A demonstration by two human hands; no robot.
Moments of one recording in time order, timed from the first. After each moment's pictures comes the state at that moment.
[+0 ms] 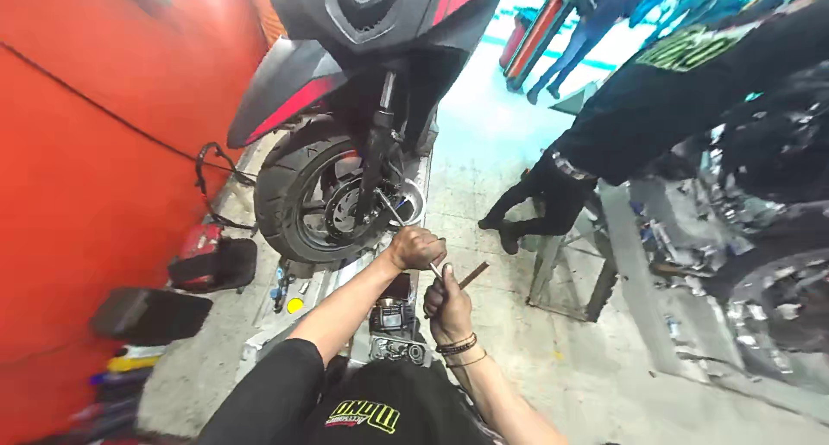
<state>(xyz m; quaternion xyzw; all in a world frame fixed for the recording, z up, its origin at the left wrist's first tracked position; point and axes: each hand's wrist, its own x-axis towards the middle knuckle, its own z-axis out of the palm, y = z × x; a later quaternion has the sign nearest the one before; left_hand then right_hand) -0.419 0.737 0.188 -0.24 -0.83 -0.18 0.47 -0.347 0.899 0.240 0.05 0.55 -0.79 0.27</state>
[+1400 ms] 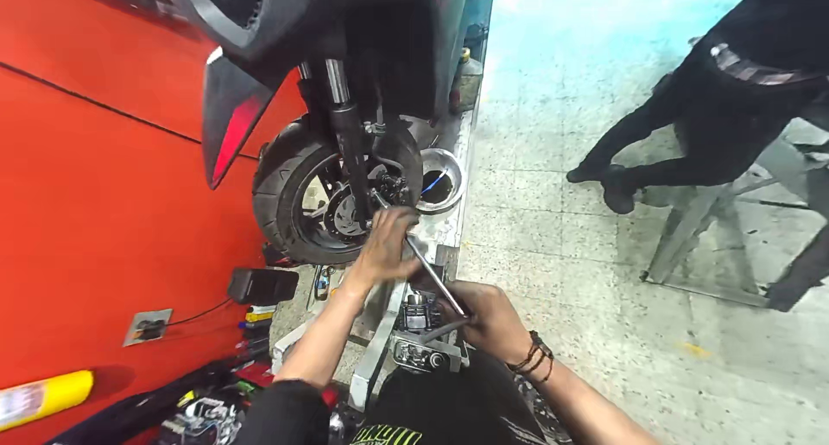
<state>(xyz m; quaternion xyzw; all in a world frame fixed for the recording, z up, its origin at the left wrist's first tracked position) -0.409 0.702 0.213 -0.02 -0.94 -0.25 0.23 -0.470 0.960 0.230 -0.48 0.74 -0.44 0.18</state>
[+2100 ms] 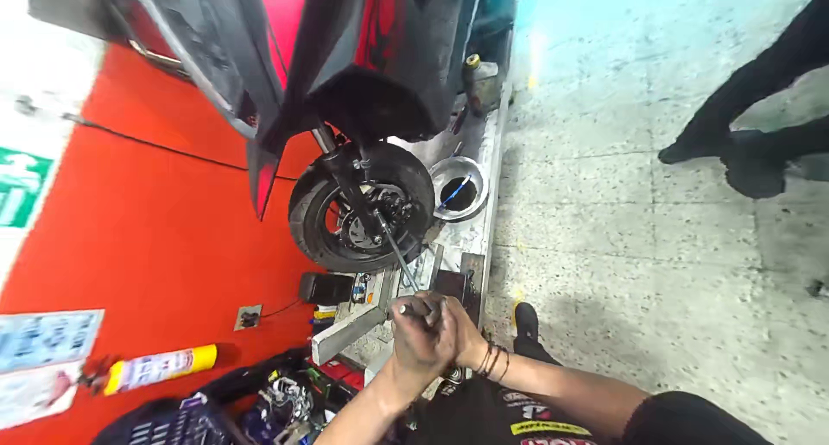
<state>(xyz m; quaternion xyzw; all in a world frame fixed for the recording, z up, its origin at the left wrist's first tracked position) -0.400 0.890 0.289 0.14 -0.84 -0.37 0.37 -0.457 0.958 0.219 -0.39 0.56 -0.67 0.30</state>
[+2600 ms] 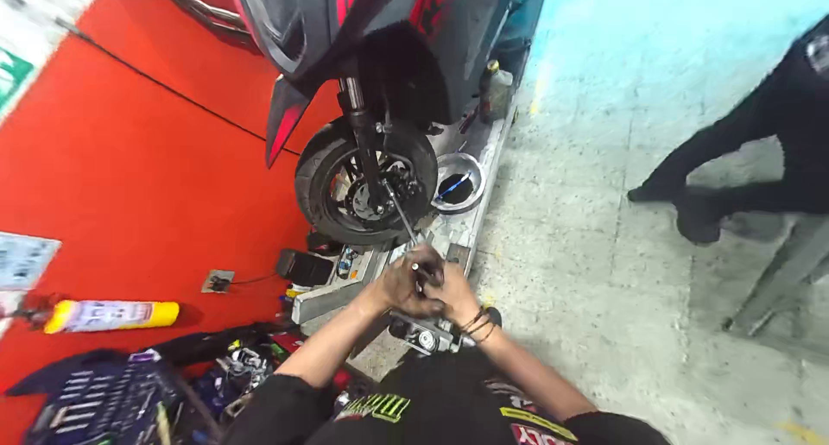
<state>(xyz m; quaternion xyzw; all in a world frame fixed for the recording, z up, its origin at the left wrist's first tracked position) -0.375 0.833 0.263 -0.12 -0.86 -0.42 0.25 -0.459 0.964 0.212 -0.39 0.69 -0.54 0.28</state>
